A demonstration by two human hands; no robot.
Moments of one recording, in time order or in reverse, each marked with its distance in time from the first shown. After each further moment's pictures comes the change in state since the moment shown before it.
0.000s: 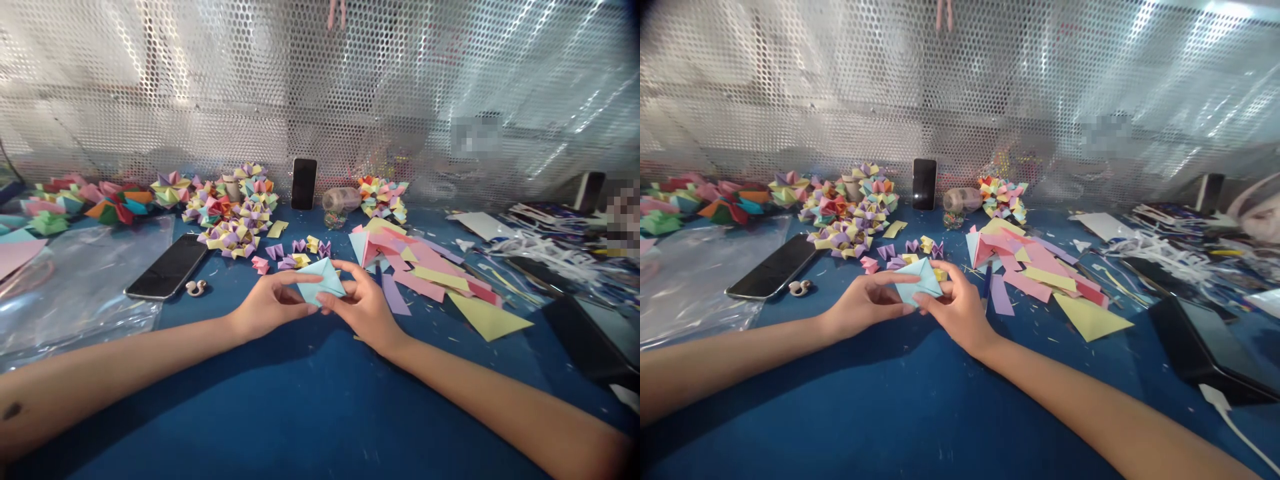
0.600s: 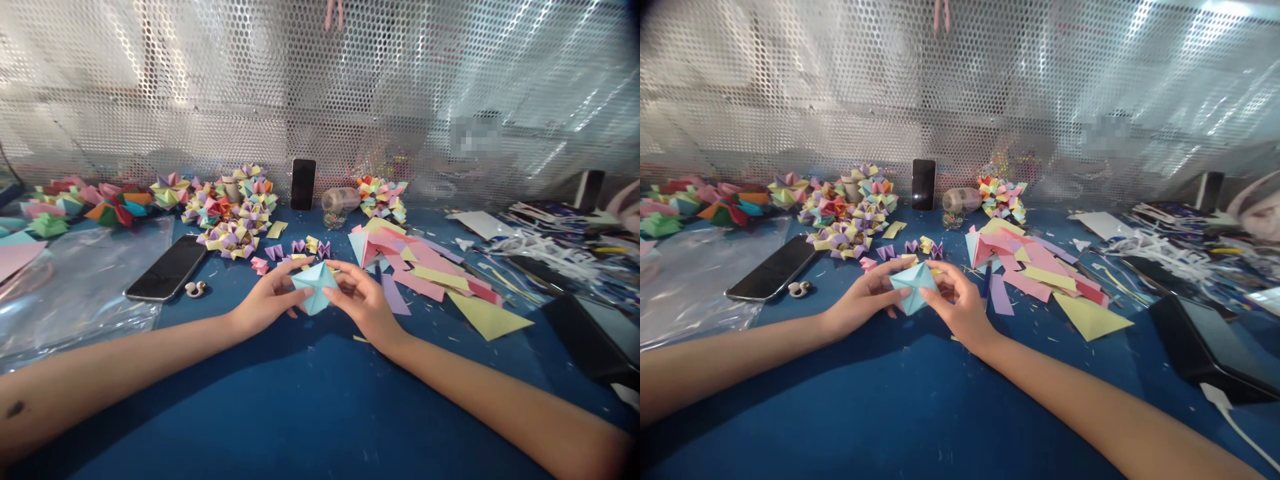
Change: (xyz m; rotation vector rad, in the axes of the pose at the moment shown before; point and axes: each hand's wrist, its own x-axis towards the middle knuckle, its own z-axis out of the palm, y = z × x) left_hand 0.005 0.002 0.000 -0.063 0.030 -0.046; right_hand 0.001 -0.003 -0.004 0.053 -0.005 -0.013
